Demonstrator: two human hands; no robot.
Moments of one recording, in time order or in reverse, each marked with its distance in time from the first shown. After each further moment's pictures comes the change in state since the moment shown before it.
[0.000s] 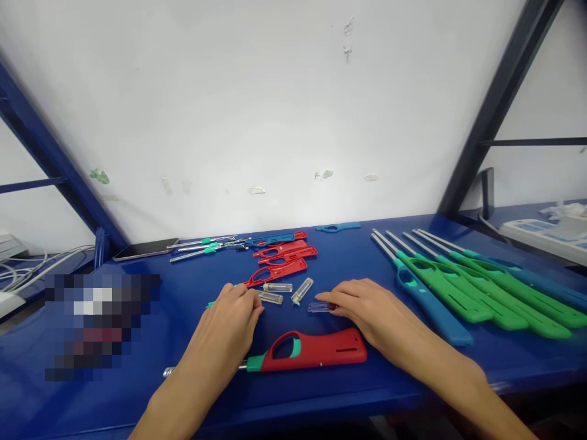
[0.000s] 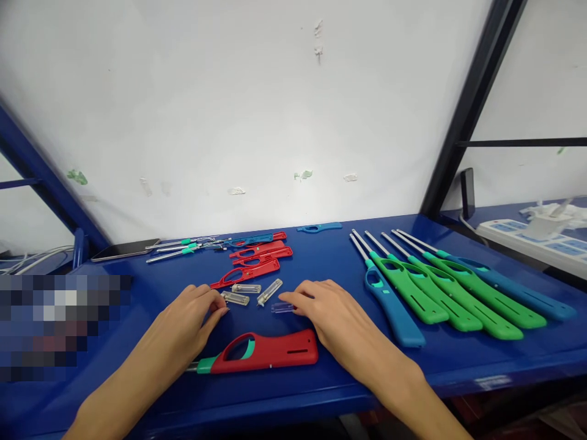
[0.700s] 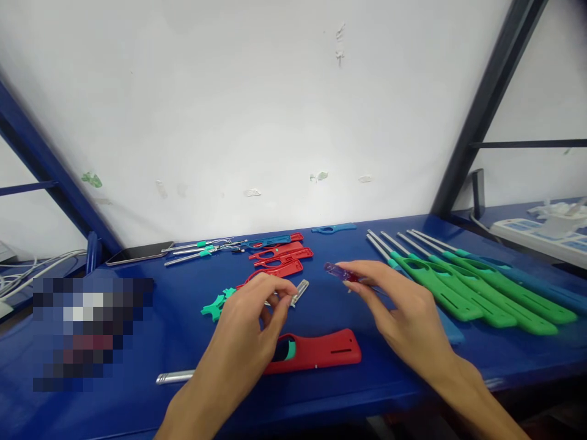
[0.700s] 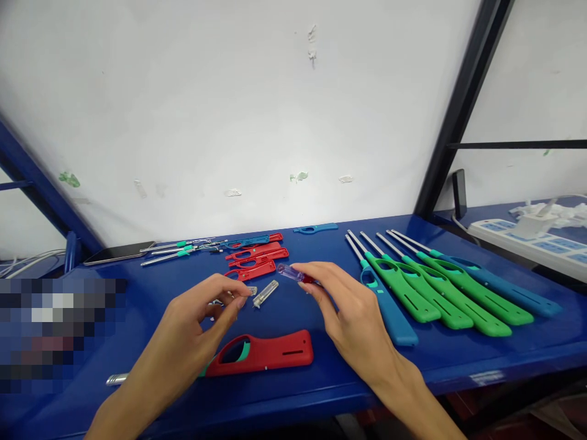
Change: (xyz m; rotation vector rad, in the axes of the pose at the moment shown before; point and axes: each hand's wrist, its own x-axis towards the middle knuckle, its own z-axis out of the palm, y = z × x) left_hand 0.003 0.048 -0.019 -0.646 0.213 0.179; right_hand -0.001 -0.017 -0.015 0.165 0.585 0.096
